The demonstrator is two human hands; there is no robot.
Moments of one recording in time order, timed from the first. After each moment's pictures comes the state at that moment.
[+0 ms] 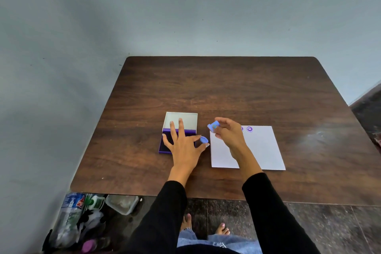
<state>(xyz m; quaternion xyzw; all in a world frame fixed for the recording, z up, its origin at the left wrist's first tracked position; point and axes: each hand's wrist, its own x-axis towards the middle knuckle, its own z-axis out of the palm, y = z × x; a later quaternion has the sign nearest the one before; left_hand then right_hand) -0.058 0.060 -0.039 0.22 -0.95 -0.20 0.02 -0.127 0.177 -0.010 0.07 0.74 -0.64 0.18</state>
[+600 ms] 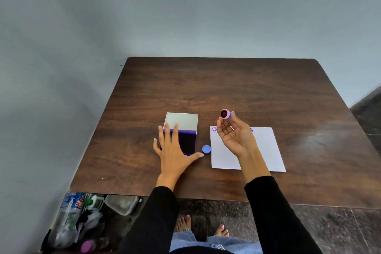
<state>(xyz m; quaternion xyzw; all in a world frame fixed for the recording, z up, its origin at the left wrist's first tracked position) -0.032 0.027 -0.057 0.23 -0.95 -0.23 0.05 -0.124 0.191 0.013 0.23 0.24 -0.90 0.27</state>
